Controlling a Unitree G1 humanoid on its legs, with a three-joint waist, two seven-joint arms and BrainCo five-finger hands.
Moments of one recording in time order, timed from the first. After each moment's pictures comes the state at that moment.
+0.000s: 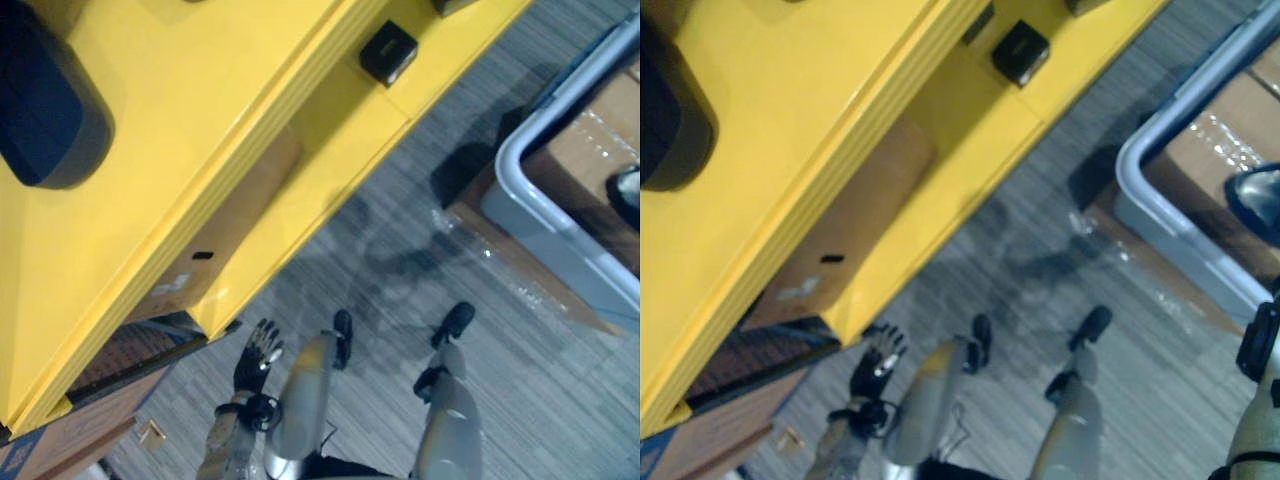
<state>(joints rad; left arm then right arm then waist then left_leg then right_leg) 0.12 0.15 -0.27 0.46 -0.71 -0.43 -0.13 -1.14 -0.98 -0.05 1.16 0.56 -0.40 -0.80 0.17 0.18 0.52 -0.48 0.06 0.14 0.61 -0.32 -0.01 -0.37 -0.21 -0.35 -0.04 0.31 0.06</state>
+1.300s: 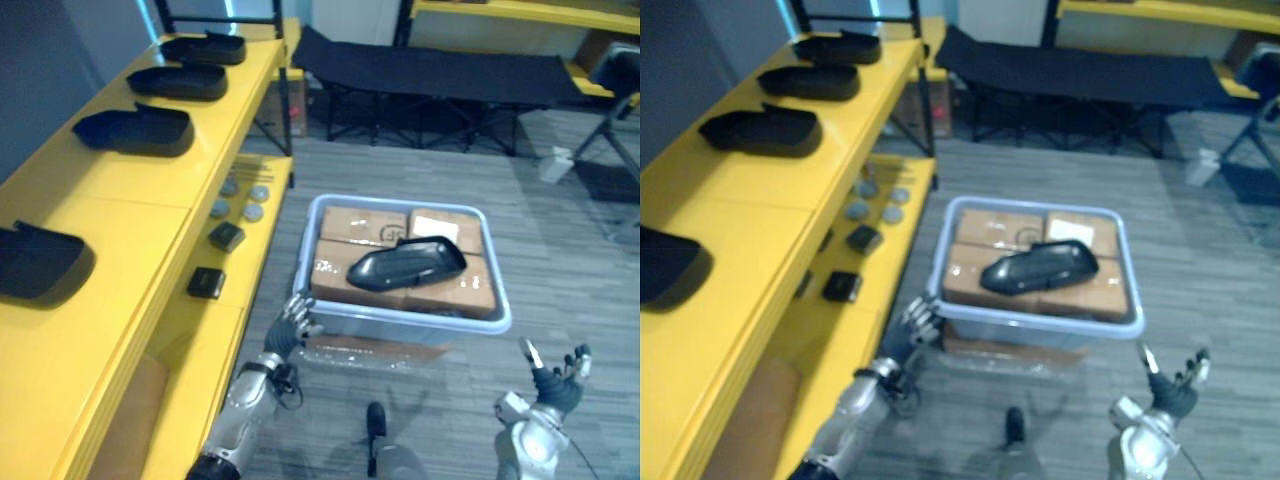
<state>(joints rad) 0.07 0.12 -0.18 0.17 -0.50 -0.13 -0.04 0.22 -0.08 -0.27 0.20 0.26 -0.32 -0.43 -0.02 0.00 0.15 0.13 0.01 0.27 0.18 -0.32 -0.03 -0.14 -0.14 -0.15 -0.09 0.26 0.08</state>
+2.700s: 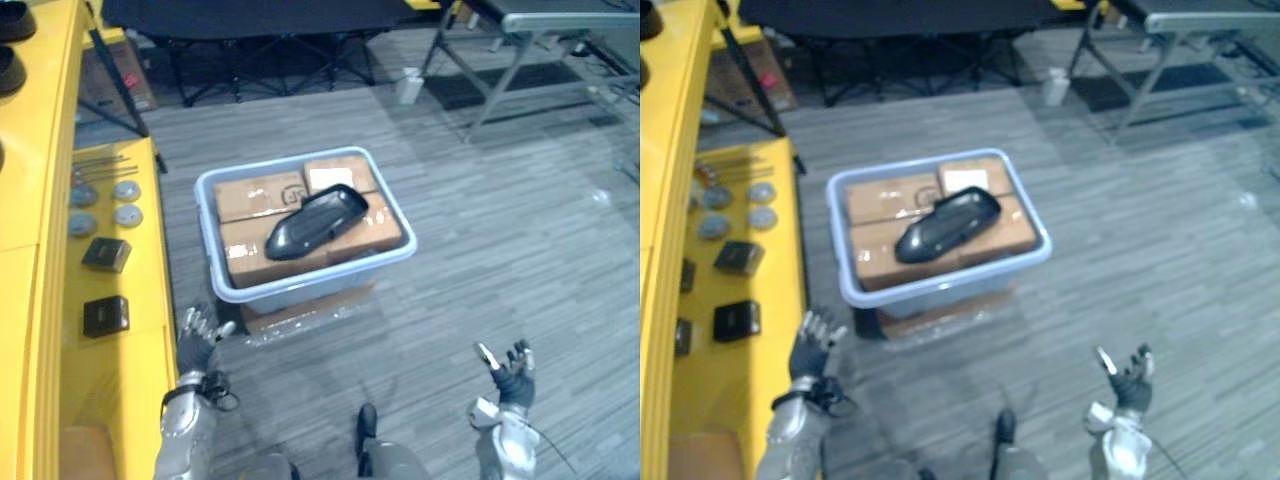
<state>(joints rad) 0.14 0.10 0.05 0.22 -0.48 -0.24 0.06 0.22 -0.02 -0.29 0.26 0.24 -0.27 -0.24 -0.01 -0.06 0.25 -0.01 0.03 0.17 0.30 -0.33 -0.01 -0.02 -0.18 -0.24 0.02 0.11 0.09</state>
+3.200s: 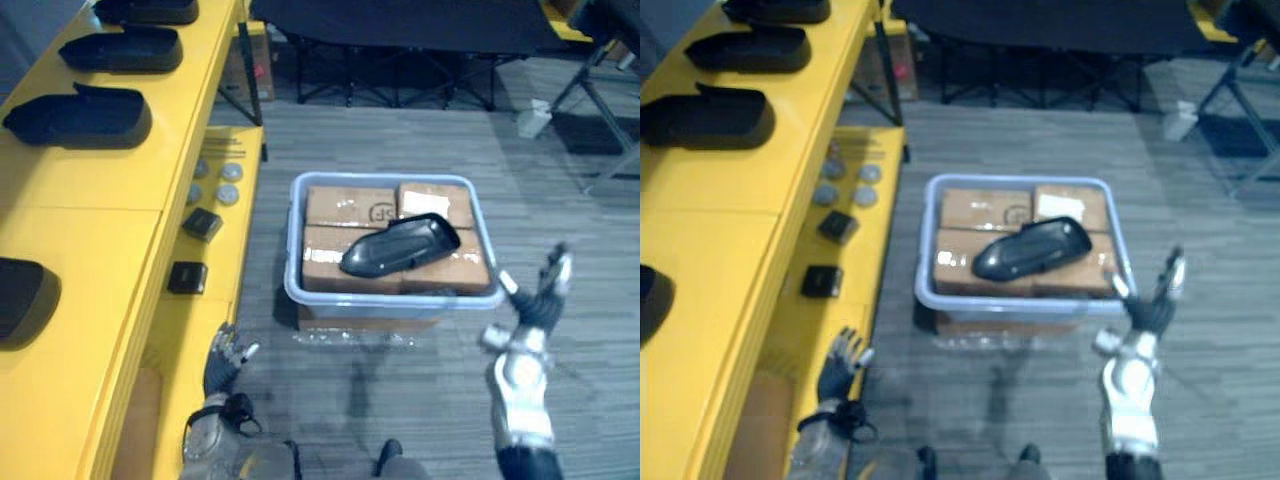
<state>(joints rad) 0.26 0.09 -0.08 0.23 -0.40 -0.21 0.06 -0.22 -0.30 -0.19 0.15 -0.02 -0.30 -0.55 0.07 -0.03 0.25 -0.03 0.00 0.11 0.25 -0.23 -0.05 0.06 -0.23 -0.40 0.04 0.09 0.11</state>
